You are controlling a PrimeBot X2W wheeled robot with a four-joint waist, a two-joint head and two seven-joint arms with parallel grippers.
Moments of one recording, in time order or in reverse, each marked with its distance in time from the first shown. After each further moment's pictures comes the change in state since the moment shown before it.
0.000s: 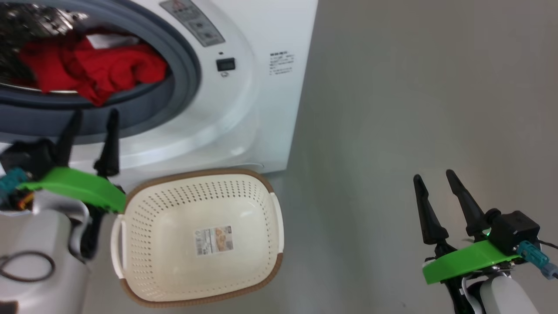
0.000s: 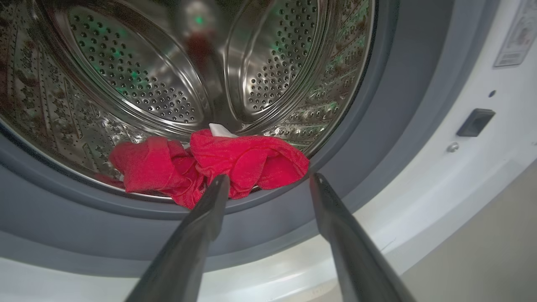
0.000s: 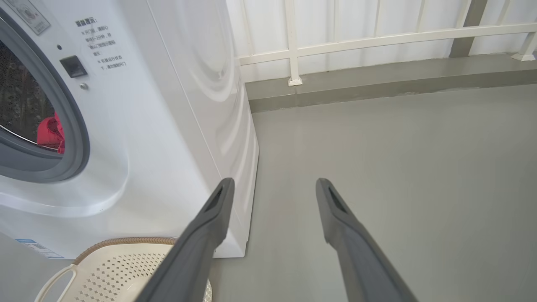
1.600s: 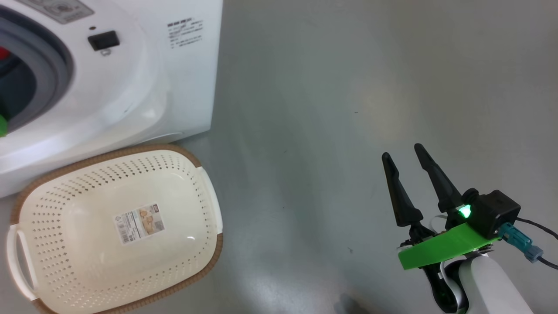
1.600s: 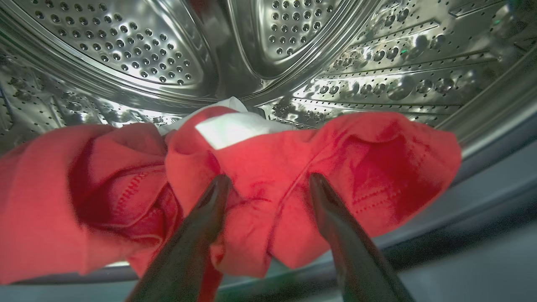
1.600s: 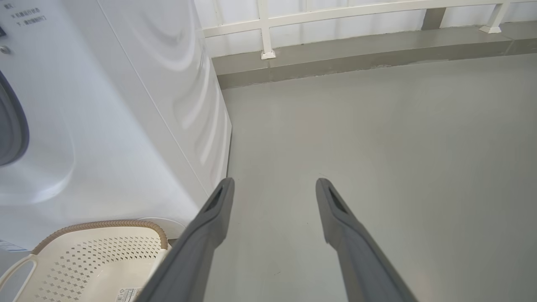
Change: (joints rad) left arm -0.498 0.188 -0.041 0.524 0.032 0.000 0.000; right arm -0.095 0.000 0.128 -0.056 0.053 0.000 -0.003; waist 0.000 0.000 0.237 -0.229
